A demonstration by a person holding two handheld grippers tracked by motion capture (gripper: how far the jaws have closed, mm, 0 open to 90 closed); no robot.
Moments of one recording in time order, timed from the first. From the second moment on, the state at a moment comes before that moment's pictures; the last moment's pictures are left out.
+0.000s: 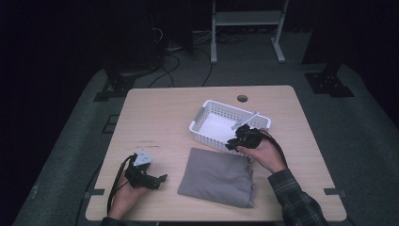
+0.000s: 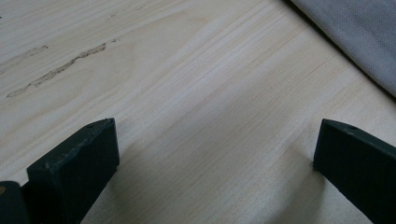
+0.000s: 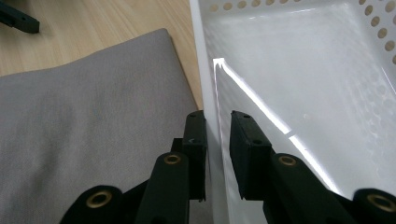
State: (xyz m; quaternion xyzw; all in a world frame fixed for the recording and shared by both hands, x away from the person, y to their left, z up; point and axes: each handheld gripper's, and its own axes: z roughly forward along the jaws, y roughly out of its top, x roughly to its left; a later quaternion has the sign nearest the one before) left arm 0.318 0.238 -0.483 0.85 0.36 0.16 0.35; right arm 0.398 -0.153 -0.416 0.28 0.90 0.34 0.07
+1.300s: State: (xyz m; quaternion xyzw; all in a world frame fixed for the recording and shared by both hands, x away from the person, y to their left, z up) left arm 0.318 0.237 -0.484 0.84 0.37 0.16 0.35; right arm 0.387 -0.194 -0.393 0.32 0.87 0.36 0.11
